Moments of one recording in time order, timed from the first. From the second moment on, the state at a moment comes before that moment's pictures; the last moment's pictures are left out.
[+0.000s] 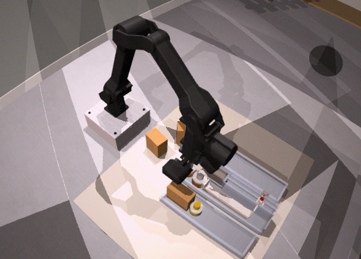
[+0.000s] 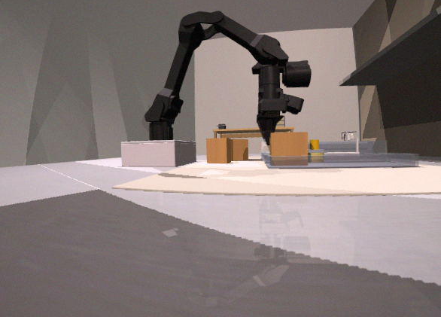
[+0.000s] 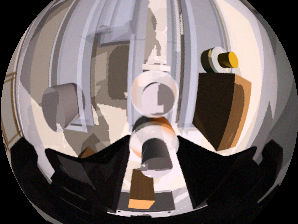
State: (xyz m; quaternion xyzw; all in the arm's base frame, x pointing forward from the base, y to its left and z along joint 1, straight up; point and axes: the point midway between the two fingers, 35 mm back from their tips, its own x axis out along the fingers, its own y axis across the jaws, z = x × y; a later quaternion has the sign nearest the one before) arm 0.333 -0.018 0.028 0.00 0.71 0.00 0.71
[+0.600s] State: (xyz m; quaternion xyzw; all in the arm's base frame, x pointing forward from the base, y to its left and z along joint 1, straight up) arm 0.339 -0.018 0.029 0.00 0.71 0.00 0.70
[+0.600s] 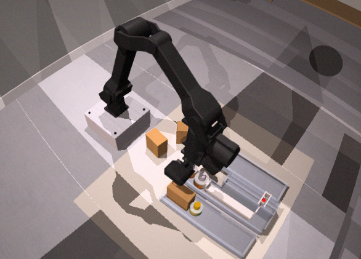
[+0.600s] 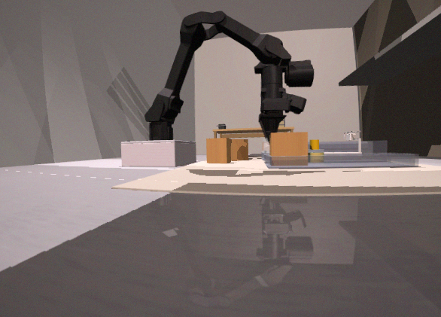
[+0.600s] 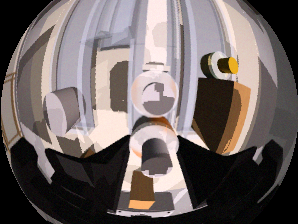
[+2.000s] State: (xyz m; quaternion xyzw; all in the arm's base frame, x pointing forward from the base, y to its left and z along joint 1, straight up) arm 0.347 -0.018 0.031 0.00 0.71 0.00 0.71
